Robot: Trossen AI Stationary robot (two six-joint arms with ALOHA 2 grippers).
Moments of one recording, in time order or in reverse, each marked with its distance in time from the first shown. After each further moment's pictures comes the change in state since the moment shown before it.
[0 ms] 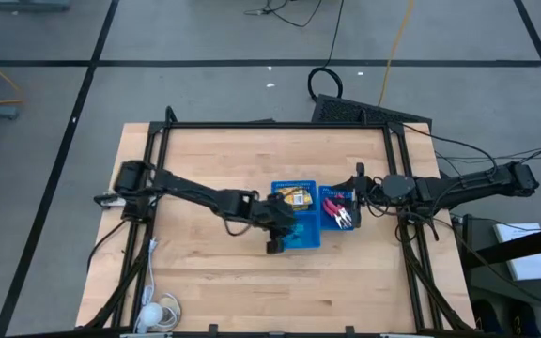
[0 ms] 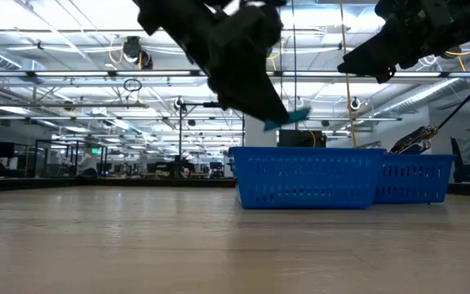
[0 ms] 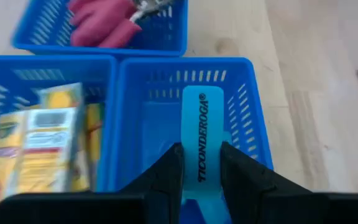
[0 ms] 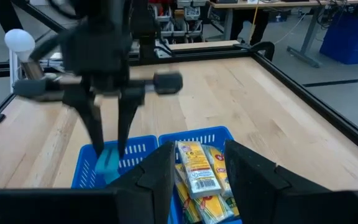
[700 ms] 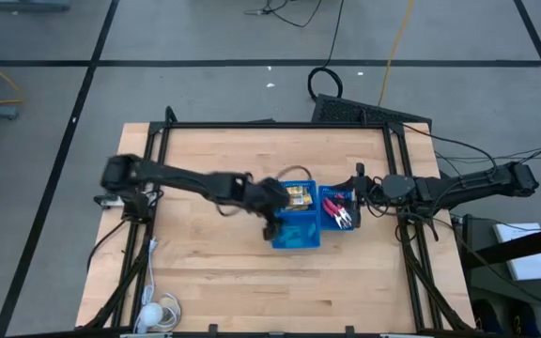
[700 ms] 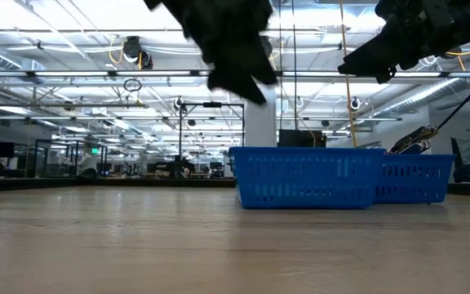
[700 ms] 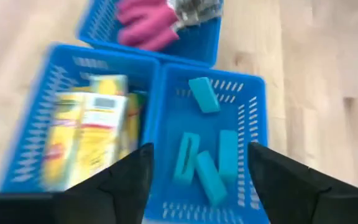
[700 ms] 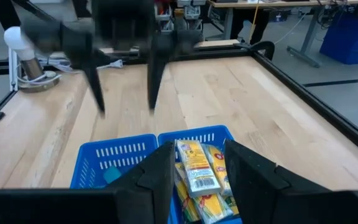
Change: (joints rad) left arm 0.058 -0.064 0.103 -0.231 0.026 -0.116; right arm 0.000 0.000 0.000 -0.004 0.000 -0.004
